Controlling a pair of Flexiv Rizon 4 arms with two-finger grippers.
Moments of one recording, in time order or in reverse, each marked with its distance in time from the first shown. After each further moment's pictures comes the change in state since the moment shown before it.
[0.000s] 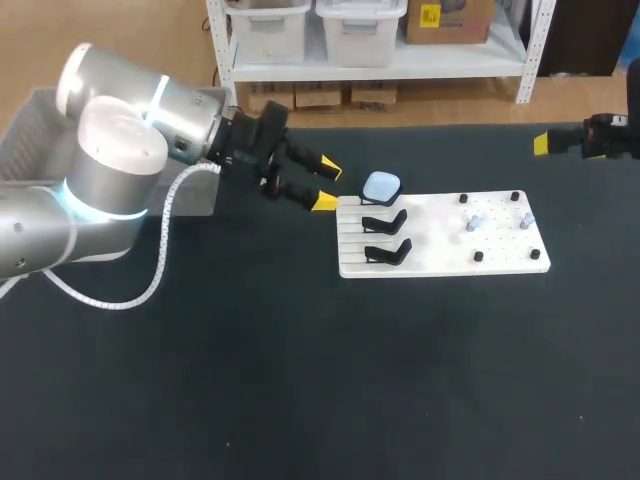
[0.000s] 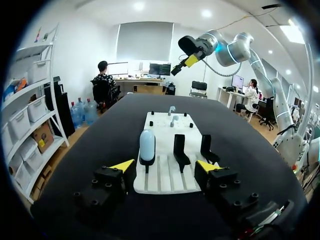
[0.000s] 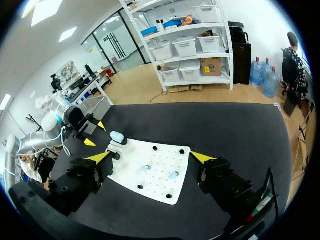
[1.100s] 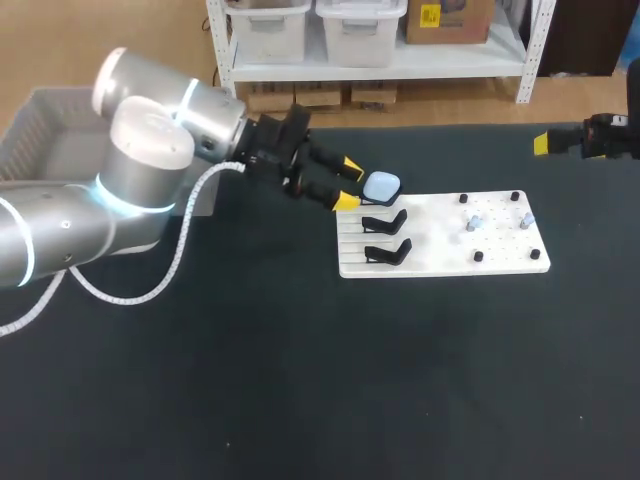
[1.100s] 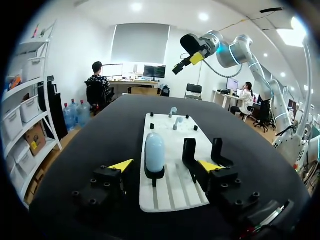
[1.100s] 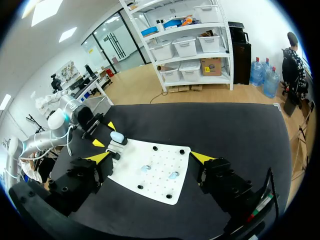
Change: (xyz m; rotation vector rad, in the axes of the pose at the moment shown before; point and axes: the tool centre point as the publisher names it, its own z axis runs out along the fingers) left arm -0.003 0.016 0.035 0.066 -0.035 0.004; right arm 0.000 0.000 0.000 0.000 0.000 0.000
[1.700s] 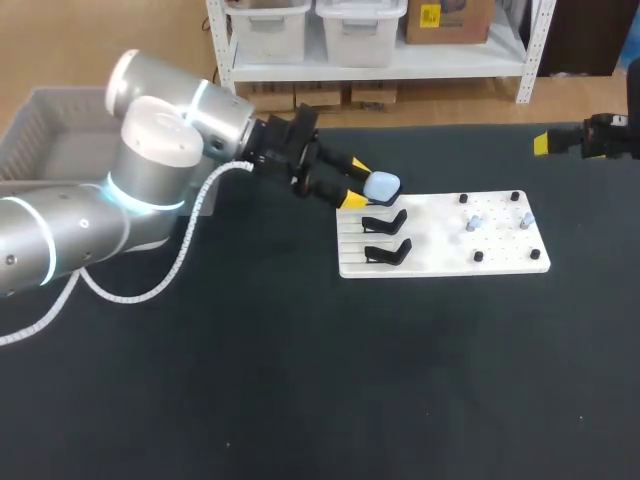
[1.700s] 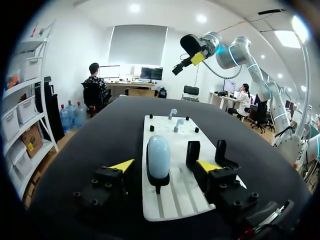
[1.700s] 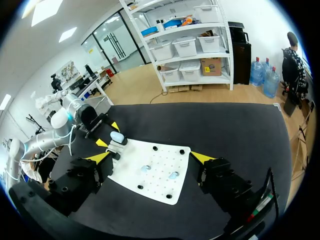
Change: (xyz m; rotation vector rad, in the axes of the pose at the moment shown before) left arm -0.002 0.006 0.013 0.032 -0.020 0.004; right arm 0.000 0.000 0.000 0.000 0.000 0.000
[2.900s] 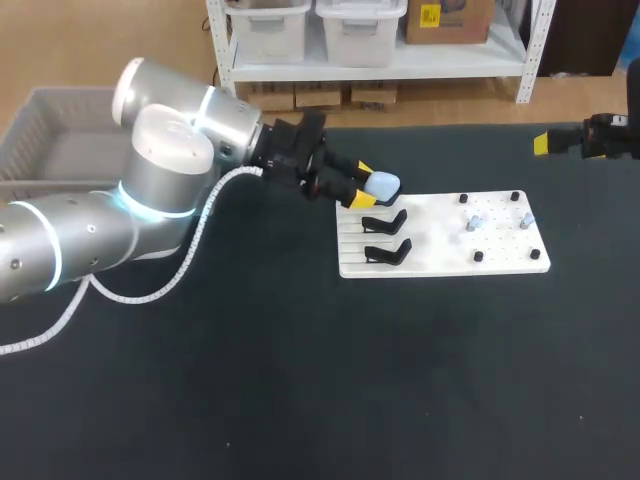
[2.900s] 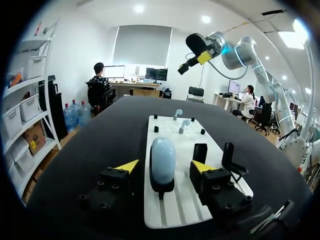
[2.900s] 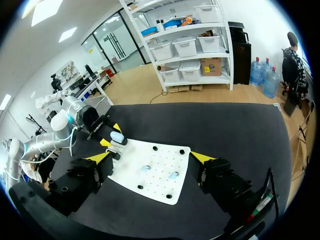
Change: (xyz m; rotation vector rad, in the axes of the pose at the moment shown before) left arm -0.001 0.005 0.011 -0.042 -0.008 -0.017; right arm 0.000 0.000 0.000 0.000 0.000 0.000
